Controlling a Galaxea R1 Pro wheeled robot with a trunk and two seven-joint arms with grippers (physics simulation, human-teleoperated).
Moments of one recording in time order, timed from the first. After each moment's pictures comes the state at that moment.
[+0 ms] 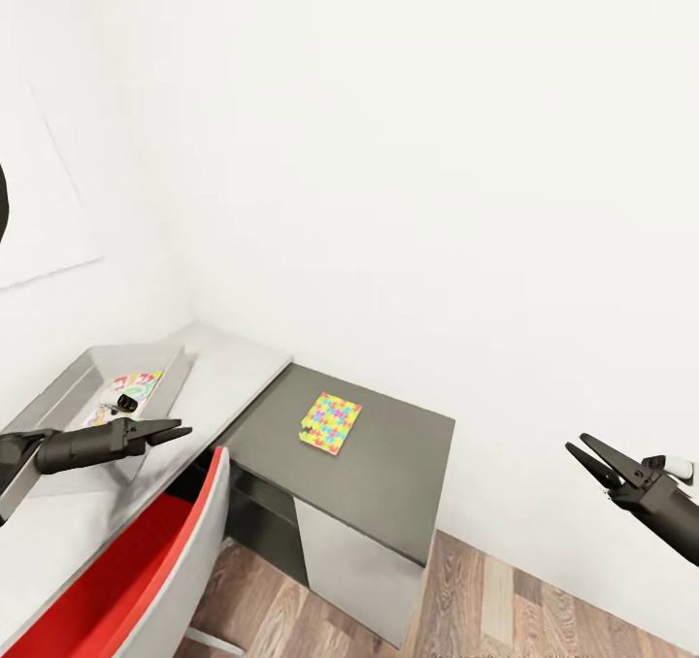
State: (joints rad) left arm -0.74 0.57 -0.08 -0.74 0.44 0.78 -1.57; right arm -0.16 -0.21 -0.67 -1.56 -0.75 0.96 1.04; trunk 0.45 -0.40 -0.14
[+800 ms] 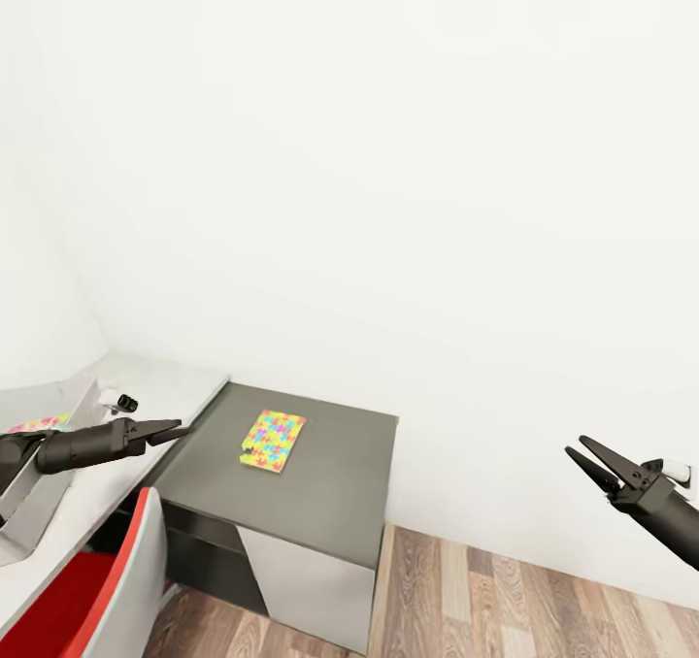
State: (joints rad) left arm -0.74 0.57 -0.08 -0.74 0.44 0.78 -1.57; right arm -0.17 -0.21 -0.67 -1.52 -0.75 0.95 1.04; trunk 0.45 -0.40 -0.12
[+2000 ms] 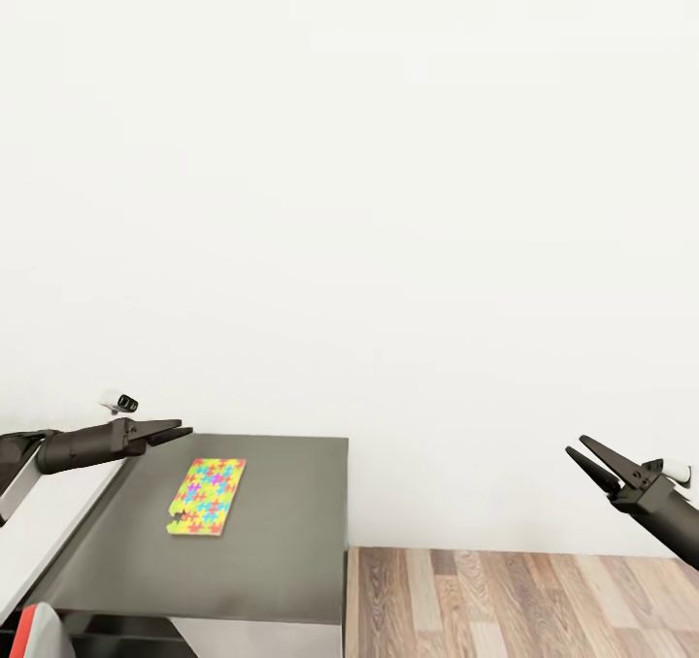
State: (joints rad) left arm -0.74 0.57 -0.07 -0.74 0.44 0.77 -1.57; right arm -0.17 -0.21 -0.67 -1.52 -0.75 0.95 1.03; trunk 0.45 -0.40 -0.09
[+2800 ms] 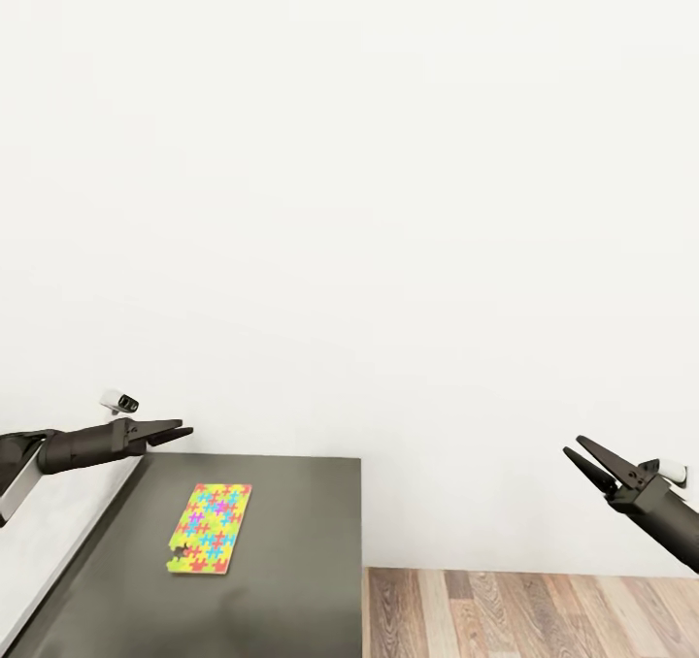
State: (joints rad) left arm -0.74 0.57 -0.08 -0.74 0.44 0.77 -1.57; right arm -0.17 -0.20 -0.66 -1.52 -0.75 0.95 1.03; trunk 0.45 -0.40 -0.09
